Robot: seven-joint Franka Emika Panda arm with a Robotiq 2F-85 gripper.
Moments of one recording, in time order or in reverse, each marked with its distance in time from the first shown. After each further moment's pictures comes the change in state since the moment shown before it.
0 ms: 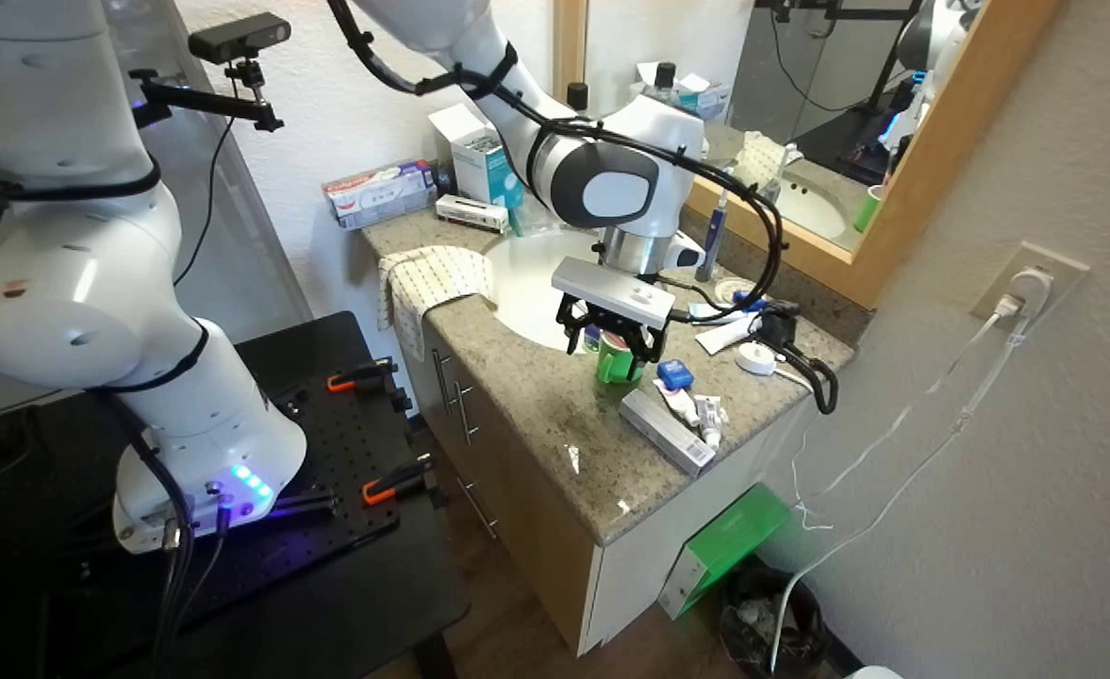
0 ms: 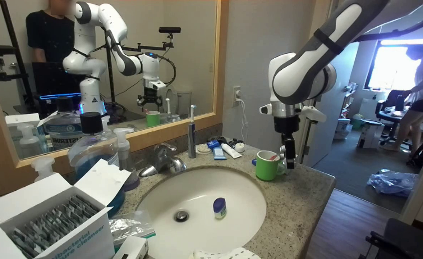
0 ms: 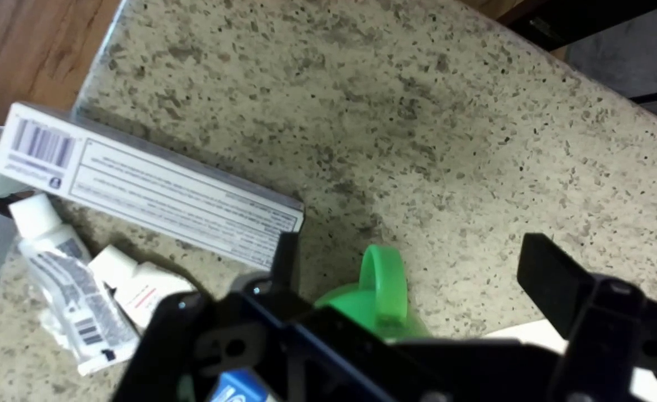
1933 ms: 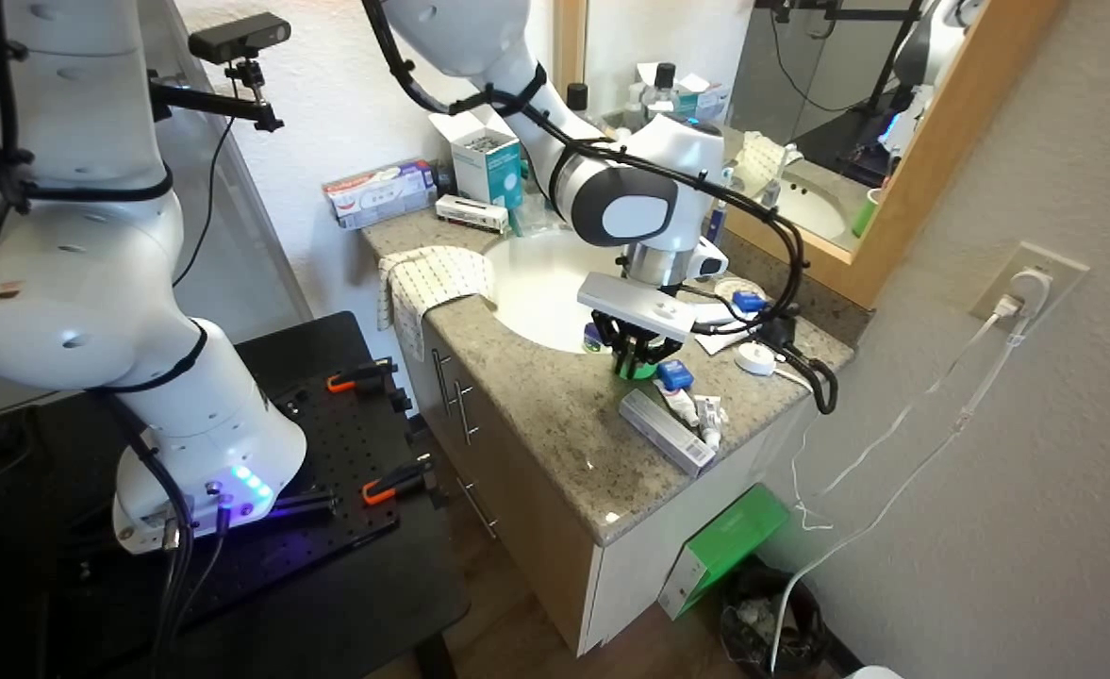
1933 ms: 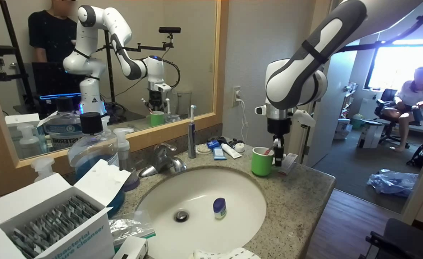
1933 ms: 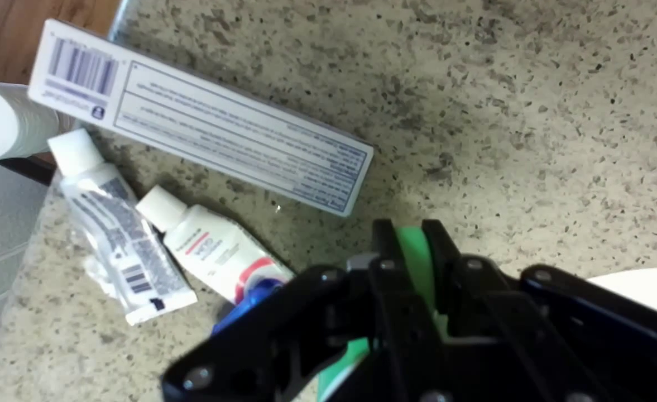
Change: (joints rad) arm -0.034 0.095 0.020 0.078 0.045 0.096 -0.032
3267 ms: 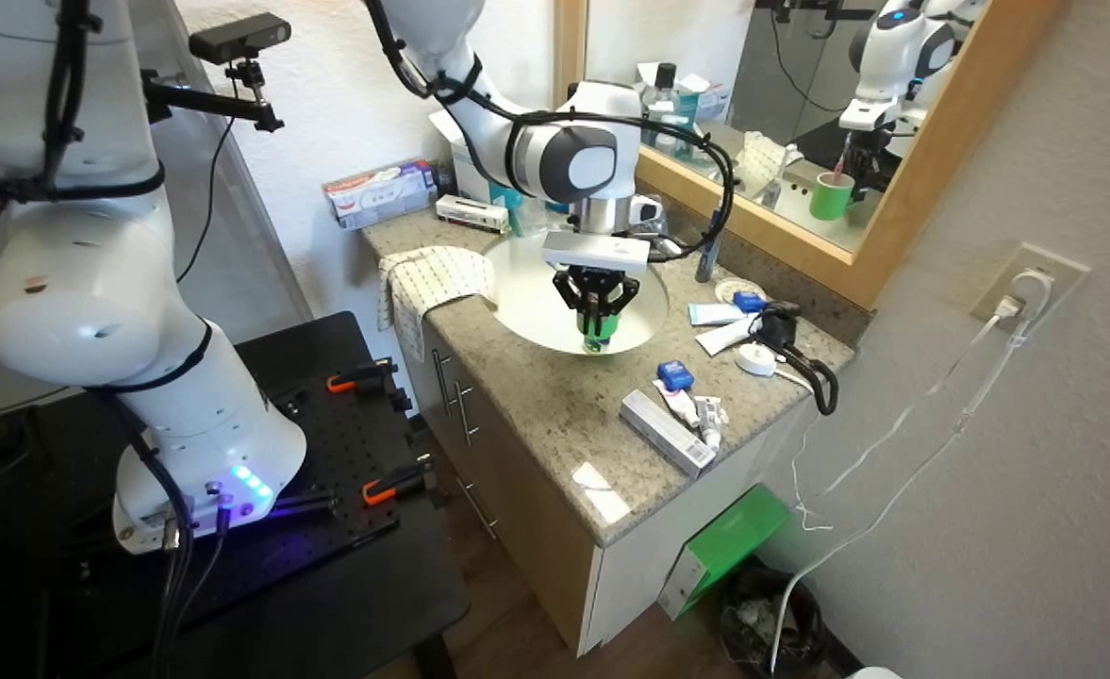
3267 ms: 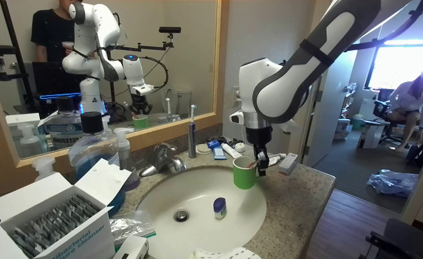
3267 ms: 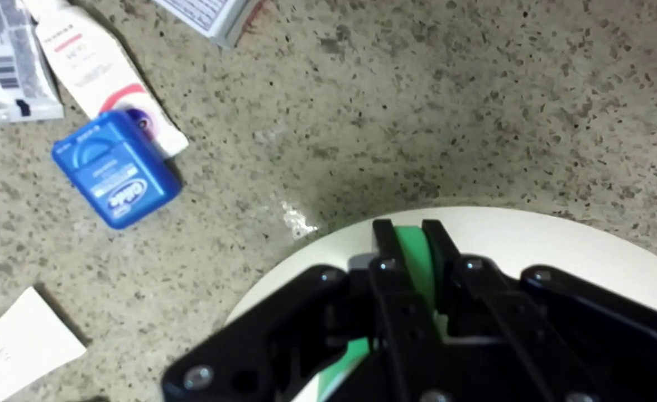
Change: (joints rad) arm 0.149 -0.031 0.070 -0.061 -0.206 0.024 0.142
